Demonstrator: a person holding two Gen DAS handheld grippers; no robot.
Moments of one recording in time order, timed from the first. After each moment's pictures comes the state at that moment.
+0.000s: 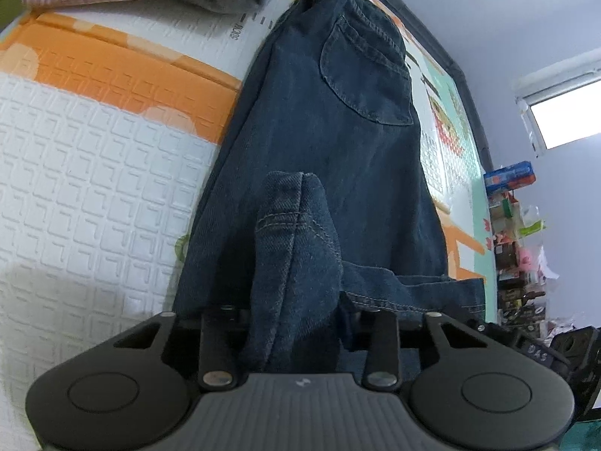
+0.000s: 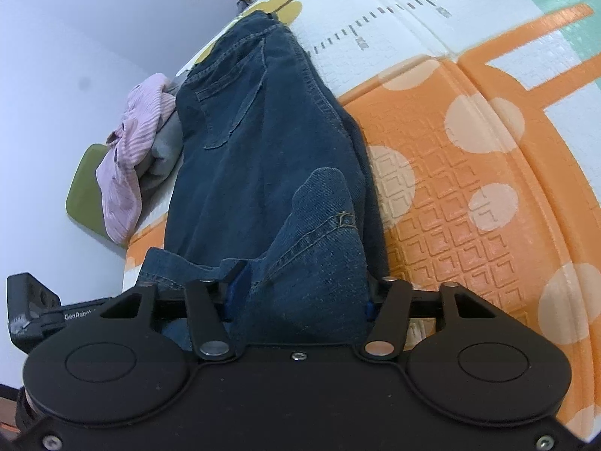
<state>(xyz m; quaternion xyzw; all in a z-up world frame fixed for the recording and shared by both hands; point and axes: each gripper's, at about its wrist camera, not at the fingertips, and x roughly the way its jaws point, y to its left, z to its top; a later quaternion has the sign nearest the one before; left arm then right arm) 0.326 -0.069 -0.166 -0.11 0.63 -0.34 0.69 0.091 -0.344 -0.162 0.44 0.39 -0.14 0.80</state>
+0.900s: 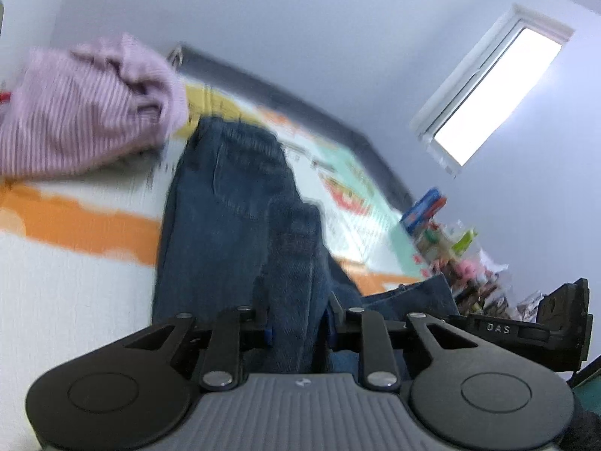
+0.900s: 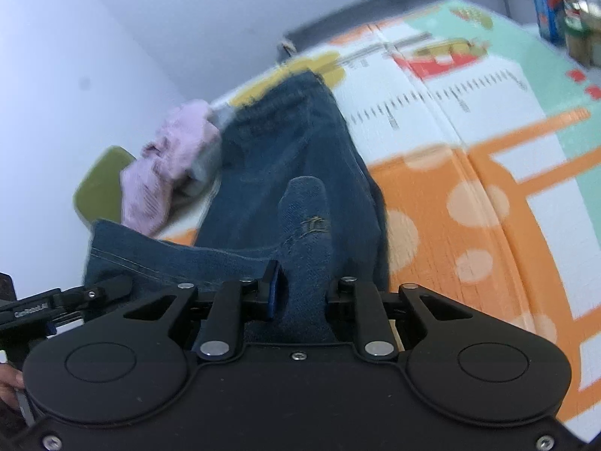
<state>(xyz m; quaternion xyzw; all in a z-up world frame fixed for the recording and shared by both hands) 0.284 -0.043 -0.087 -0.11 0.40 -0.46 0.79 0.066 -0.321 -0.097 0.34 0.31 -0.14 0.88</state>
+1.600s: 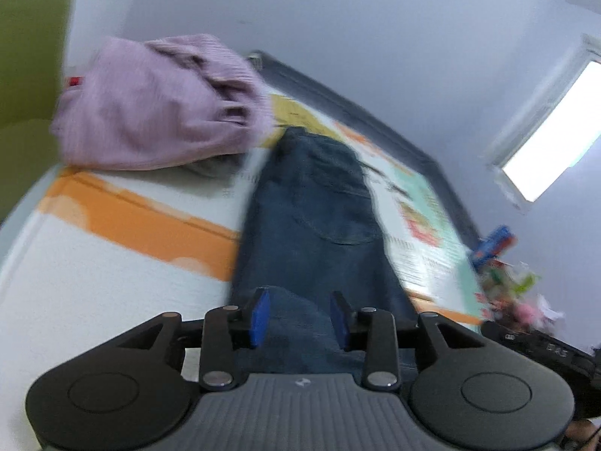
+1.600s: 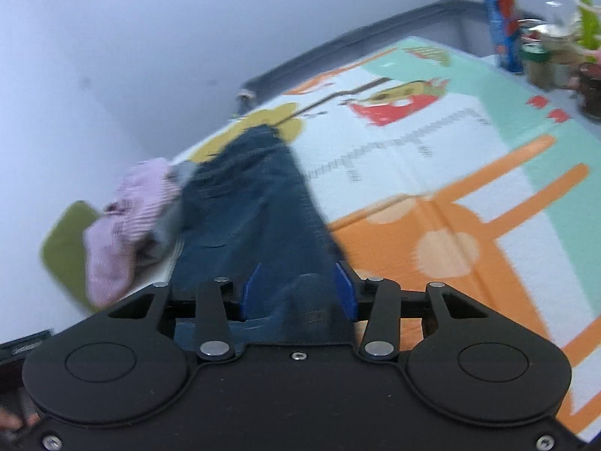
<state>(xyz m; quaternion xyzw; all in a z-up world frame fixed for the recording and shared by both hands) 0.309 -0.052 -0.100 -0.12 0.43 -0.37 0.81 0.079 -0.339 -0.099 0.34 0.27 -0.21 0.88</state>
